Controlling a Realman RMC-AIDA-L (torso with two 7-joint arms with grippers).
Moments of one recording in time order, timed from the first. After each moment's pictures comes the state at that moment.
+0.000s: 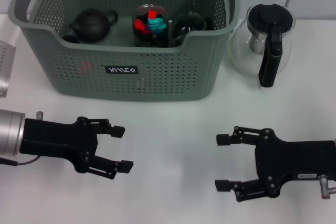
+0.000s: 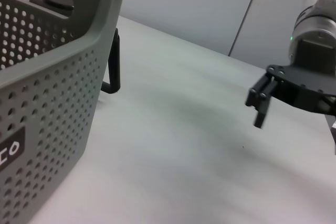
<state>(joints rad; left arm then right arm) -0.49 -2.04 -2.40 -0.73 -0.95 1.72 -1.40 0.48 2.10 -0.88 -0.59 -1.96 -1.71 1.06</state>
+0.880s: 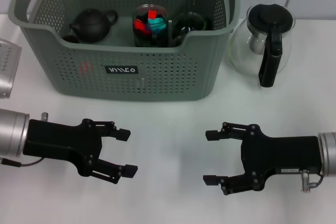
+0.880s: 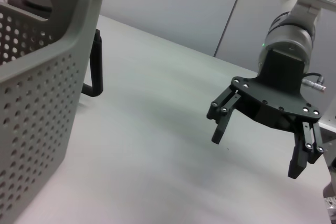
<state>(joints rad) -0.50 -2.04 -2.39 -0.73 -0.95 1.74 -1.40 0.52 2.10 -0.92 -0.53 -1.94 -1.60 0.96</state>
